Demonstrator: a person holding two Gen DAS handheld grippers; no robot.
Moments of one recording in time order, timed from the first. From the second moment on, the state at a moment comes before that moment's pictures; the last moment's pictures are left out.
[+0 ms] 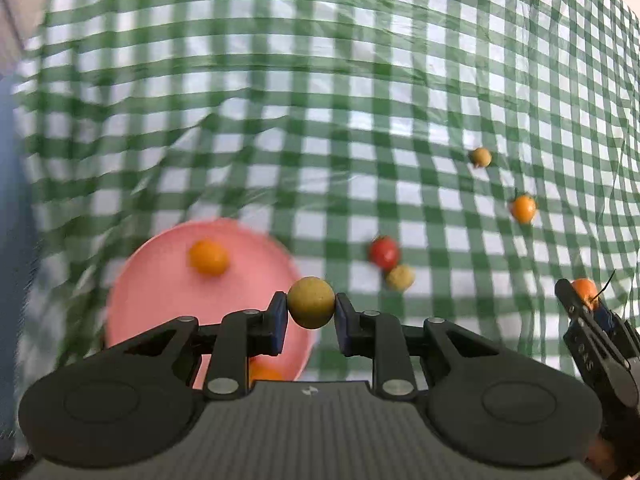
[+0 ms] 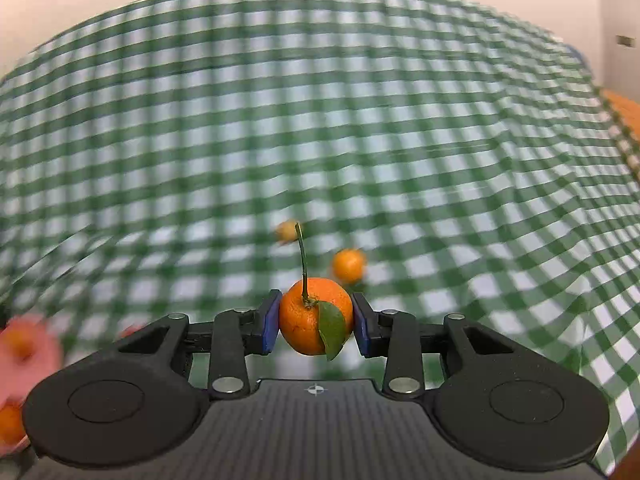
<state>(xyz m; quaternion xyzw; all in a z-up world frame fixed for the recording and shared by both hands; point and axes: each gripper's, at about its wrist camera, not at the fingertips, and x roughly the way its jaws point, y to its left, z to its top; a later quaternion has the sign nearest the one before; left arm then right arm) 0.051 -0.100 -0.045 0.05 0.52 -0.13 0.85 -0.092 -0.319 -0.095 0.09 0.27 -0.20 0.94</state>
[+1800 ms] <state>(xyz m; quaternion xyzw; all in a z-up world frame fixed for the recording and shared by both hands) 0.050 0.034 -0.072 -0.04 0.51 -0.09 0.86 -0.038 -0.115 -0.082 -0.01 0.37 0.00 0.93</state>
